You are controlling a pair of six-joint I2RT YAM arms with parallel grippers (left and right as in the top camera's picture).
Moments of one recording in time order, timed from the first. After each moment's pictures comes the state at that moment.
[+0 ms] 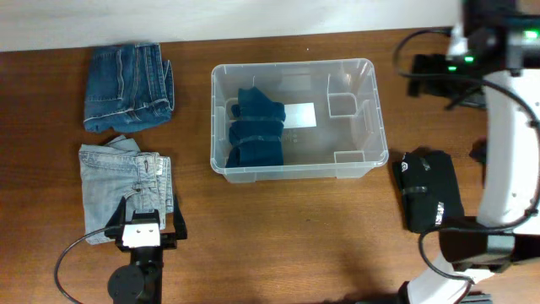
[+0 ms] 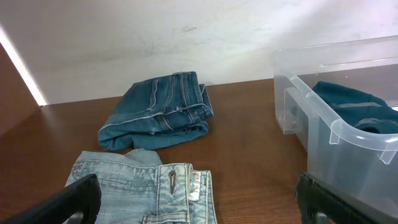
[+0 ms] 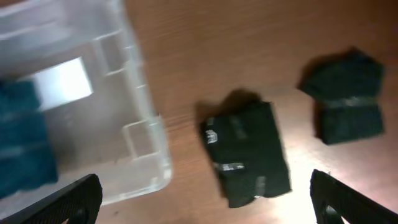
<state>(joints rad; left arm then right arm) 0.01 0.01 0.01 -0.08 -0.03 0.12 -0.12 1.86 2.32 -1.69 0.08 0.20</state>
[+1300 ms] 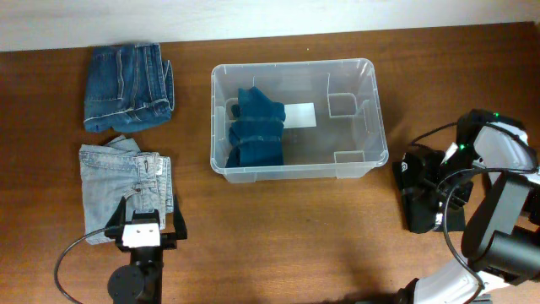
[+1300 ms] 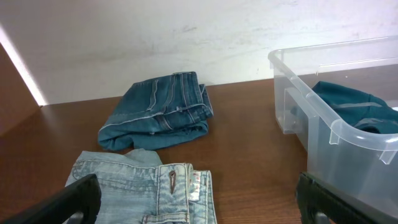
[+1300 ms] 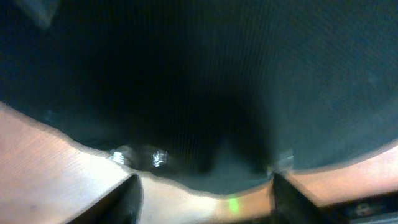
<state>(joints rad) 0.01 0.01 0.01 -0.08 -0.03 0.12 -0.43 1.84 1.22 -1.24 -0.09 0.21</state>
